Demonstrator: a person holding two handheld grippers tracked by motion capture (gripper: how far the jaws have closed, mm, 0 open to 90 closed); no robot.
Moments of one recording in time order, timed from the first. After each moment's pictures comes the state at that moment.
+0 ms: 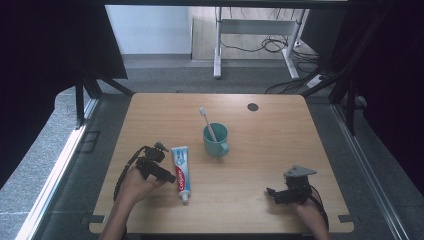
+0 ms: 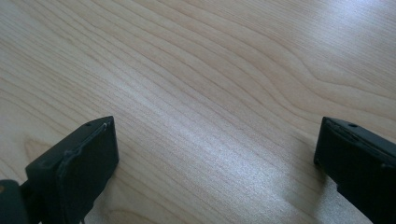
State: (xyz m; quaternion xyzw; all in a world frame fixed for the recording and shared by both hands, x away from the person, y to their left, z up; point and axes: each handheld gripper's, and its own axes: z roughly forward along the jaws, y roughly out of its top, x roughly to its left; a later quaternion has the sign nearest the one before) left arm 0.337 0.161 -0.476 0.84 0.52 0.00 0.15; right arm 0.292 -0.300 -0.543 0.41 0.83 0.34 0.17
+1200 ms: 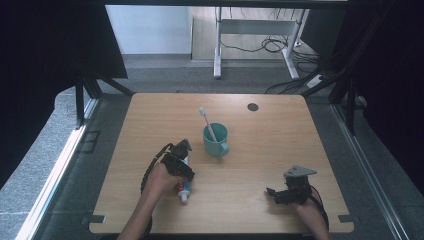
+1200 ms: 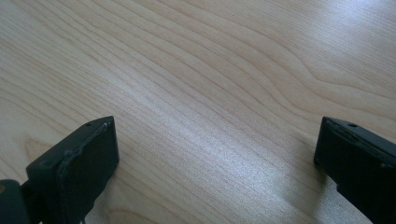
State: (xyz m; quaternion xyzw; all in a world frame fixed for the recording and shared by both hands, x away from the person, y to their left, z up) left arm 0.366 0.102 -0.504 0.86 0.50 -0.03 0.09; right arm 0.292 -0.300 -0.543 0.41 0.83 0.34 0.17
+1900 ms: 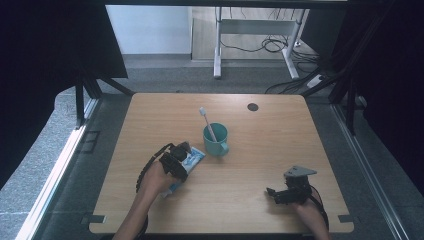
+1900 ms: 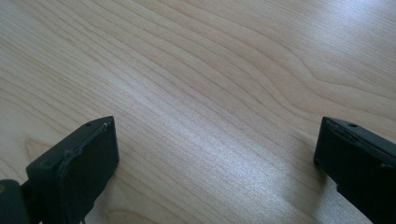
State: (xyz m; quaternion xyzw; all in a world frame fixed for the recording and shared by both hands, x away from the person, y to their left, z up) left arm 0.363 0.105 -0.500 0.89 0.45 -0.01 0.06; right arm 0.292 -0.300 -0.543 0.41 0.83 0.34 0.17
